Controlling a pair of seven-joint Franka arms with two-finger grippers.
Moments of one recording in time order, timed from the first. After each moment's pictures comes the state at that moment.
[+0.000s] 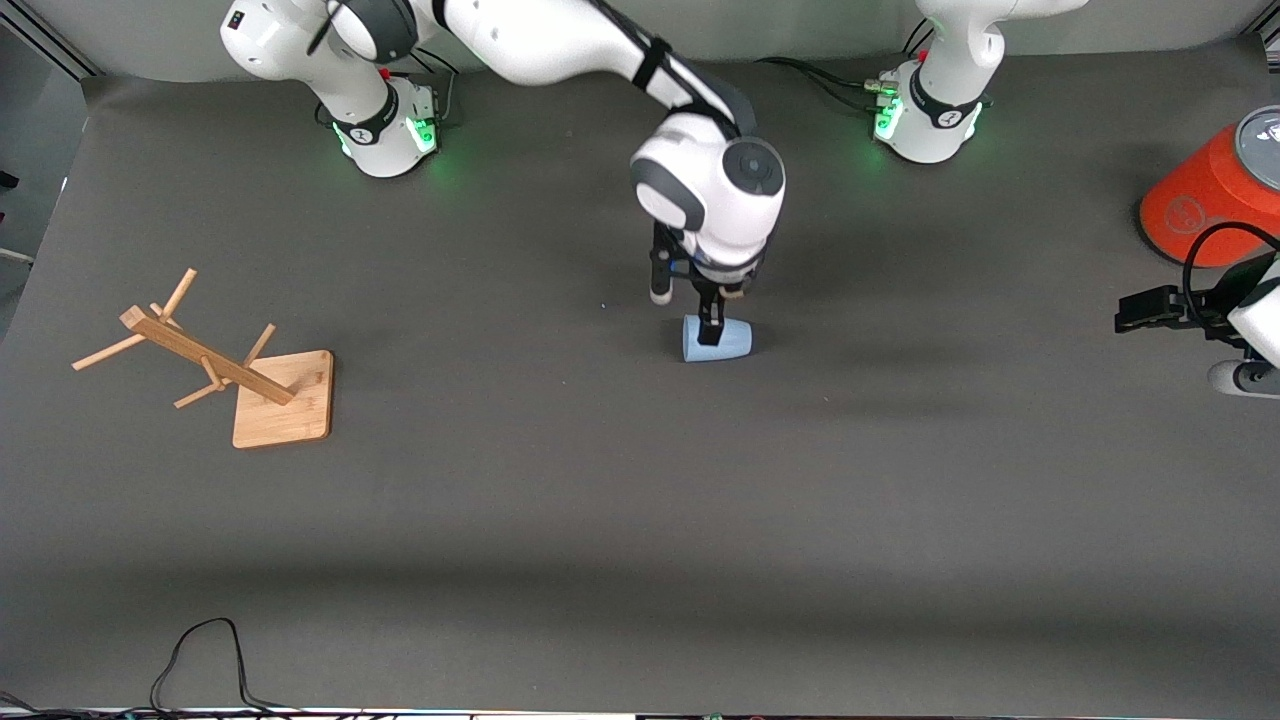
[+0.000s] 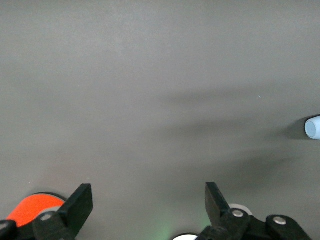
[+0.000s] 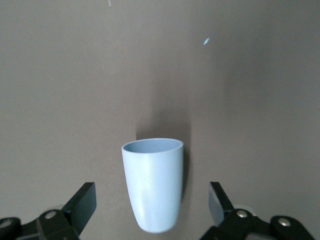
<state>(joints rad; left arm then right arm) 0.03 0.20 0.02 -1.47 0.02 1.49 0.16 1.08 0.81 -0.18 -1.12 0.04 1.81 2.54</state>
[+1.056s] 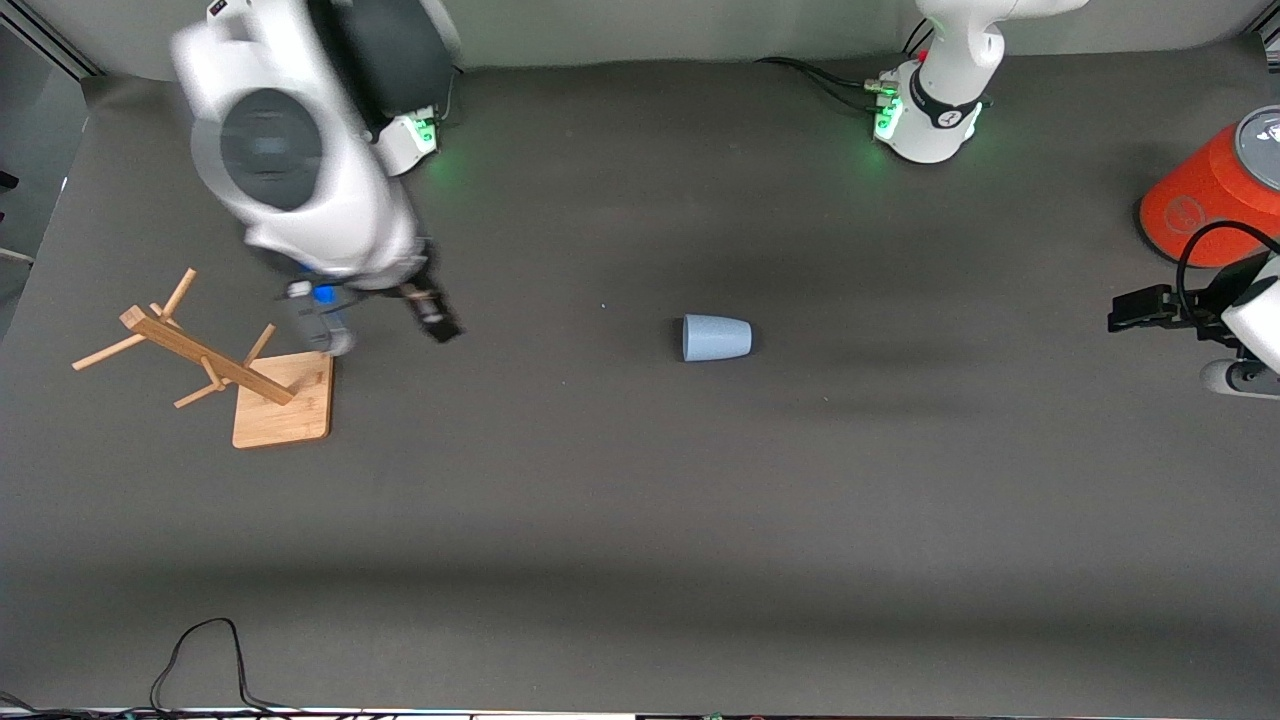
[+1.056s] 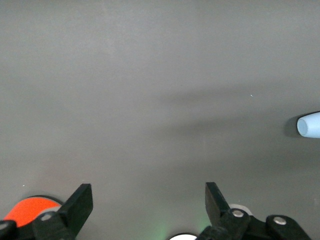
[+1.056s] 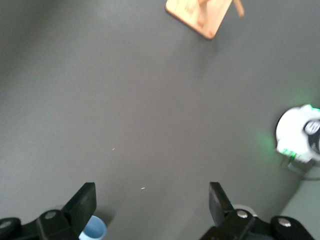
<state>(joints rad) 0.03 0.20 0.01 -1.46 0.00 1.48 0.16 0.54 0.33 -0.20 -1.21 0.07 1.28 1.29</state>
